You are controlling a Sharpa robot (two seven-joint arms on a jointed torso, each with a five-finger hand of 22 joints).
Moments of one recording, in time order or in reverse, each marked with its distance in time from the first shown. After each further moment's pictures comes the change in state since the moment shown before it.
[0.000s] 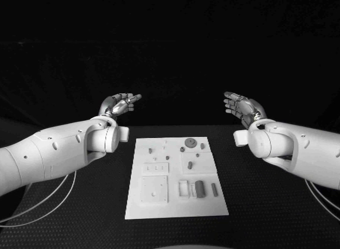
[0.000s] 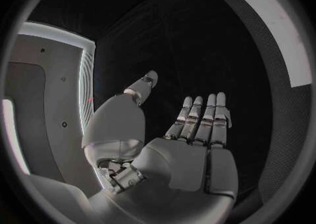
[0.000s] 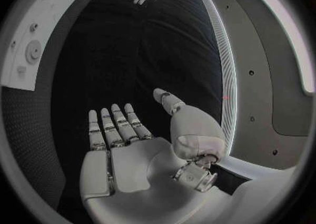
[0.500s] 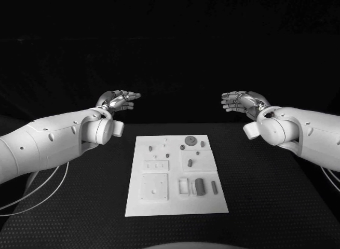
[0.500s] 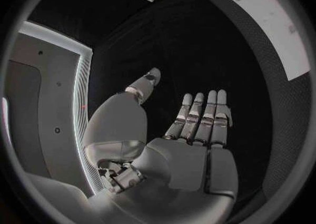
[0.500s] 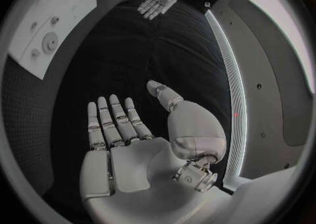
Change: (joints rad) left arm 0.041 -0.007 -0.027 -0.062 -0.056 0.145 -0.095; left_hand 0.036 0.034 0.002 -0.042 0.000 0.073 0.004 0.035 0.020 0.093 0.026 0.028 0.014 0.080 0.003 0.051 0.021 0.001 0.050 -0.005 0.028 0.022; right arm 0.066 0.032 -0.036 -0.169 -0.191 0.251 -0.149; right_hand 0.166 -0.041 0.060 -0.136 0.000 0.114 0.008 0.097 0.057 0.222 0.027 0.054 0.024 0.204 0.038 0.164 0.114 0.040 0.149 -0.003 0.091 0.327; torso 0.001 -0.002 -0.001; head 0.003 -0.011
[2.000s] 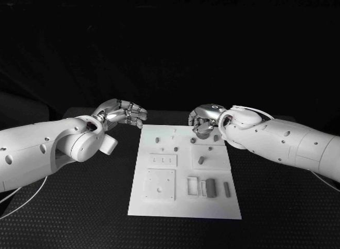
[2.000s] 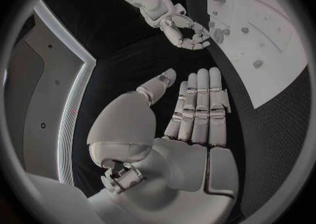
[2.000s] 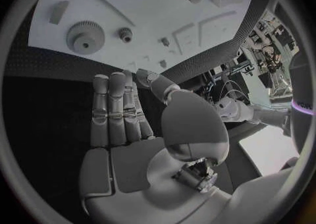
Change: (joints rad) left arm 0.070 -0.190 0.002 0.344 -0.175 0.205 -0.046; left_hand 0.111 0.082 0.045 -0.093 0.055 0.352 0.014 0.007 -0.019 0.423 -0.081 0.116 0.078 0.464 -0.172 0.193 0.168 0.090 0.446 -0.127 0.107 -0.016; right arm 0.003 0.237 0.004 -0.118 -1.297 0.007 -0.099; right_hand 0.285 -0.116 0.040 -0.038 -0.001 0.436 0.018 0.015 0.021 0.562 -0.133 0.023 0.171 0.764 -0.293 0.540 0.405 0.132 0.791 -0.198 0.602 0.010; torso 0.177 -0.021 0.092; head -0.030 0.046
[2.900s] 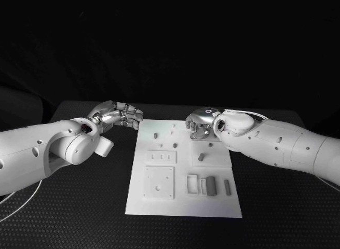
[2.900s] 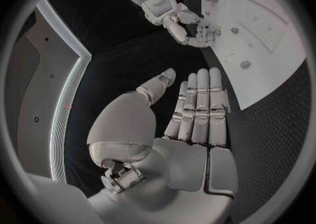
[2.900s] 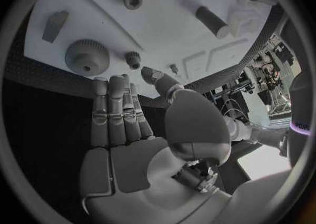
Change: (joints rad) left arm 0.002 -0.008 0.001 0.012 0.015 0.002 -0.009; left_hand 0.000 0.000 -0.007 -0.001 -0.004 0.000 0.000 -0.007 -0.001 0.000 0.000 -0.009 0.002 0.000 0.000 -0.009 0.008 -0.014 0.000 -0.007 -0.009 -0.001; right arm -0.013 -0.007 0.000 0.027 -0.175 0.022 -0.068; right_hand -0.043 -0.043 0.010 0.009 0.000 -0.019 -0.010 -0.035 -0.003 -0.092 0.009 -0.067 -0.023 -0.036 0.046 0.051 0.004 -0.018 -0.033 -0.007 0.054 0.002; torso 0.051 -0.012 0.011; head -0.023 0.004
